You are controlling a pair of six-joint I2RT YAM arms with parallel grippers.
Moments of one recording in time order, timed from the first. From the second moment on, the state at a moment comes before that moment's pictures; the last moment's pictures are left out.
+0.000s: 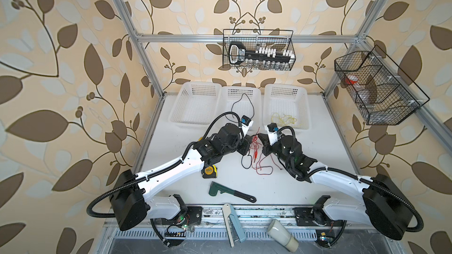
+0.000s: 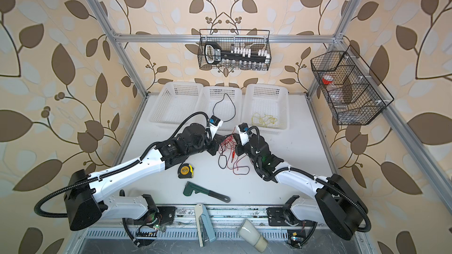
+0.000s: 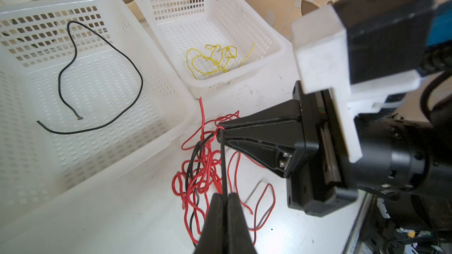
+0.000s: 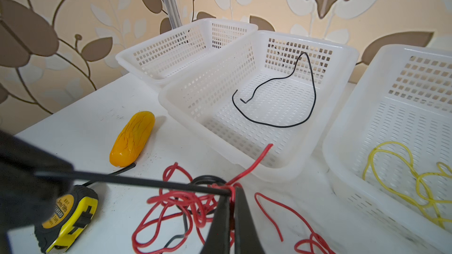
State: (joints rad) left arm -0.84 1.27 0.99 -0.22 0.02 -0.23; right arm 0.65 1.25 0.52 0.46 0.07 0.09
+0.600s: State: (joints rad) left arm -0.84 1.27 0.99 -0.23 0.02 -0.23; right arm 0.65 1.24 0.50 0.40 0.03 0.09
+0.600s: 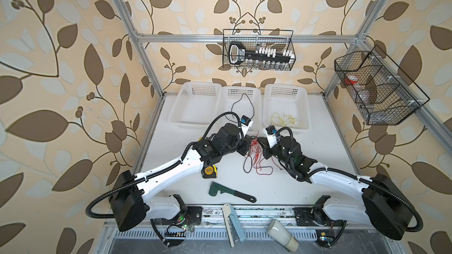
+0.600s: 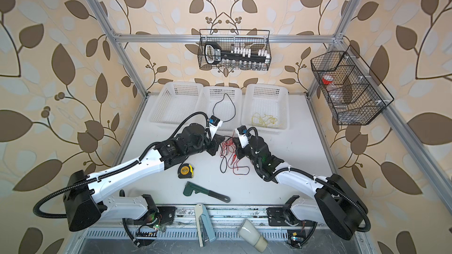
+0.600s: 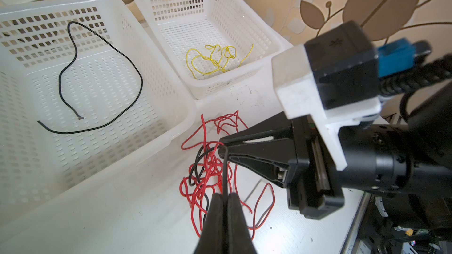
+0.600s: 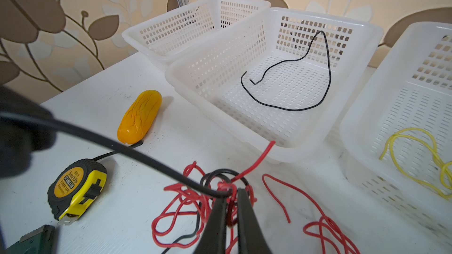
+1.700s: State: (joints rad) left arm -0.84 1.13 1.03 -0.22 0.02 -0.19; right arm 0.59 1.25 0.51 0.34 0.03 0.12
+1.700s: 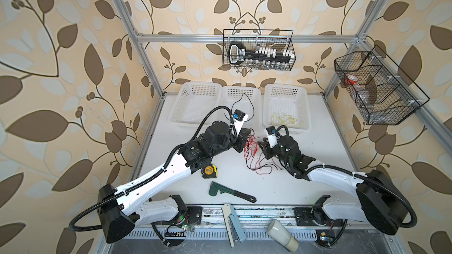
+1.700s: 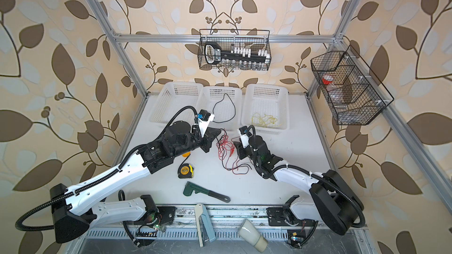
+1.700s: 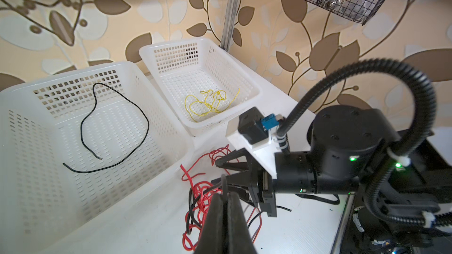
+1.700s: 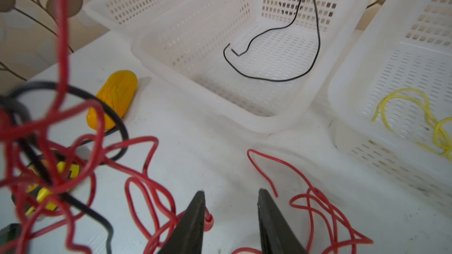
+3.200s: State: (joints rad) left arm -0.84 1.15 1.03 -0.22 0.05 -0.19; right arm 0.68 1.19 0.56 0.38 -0.04 -0.03
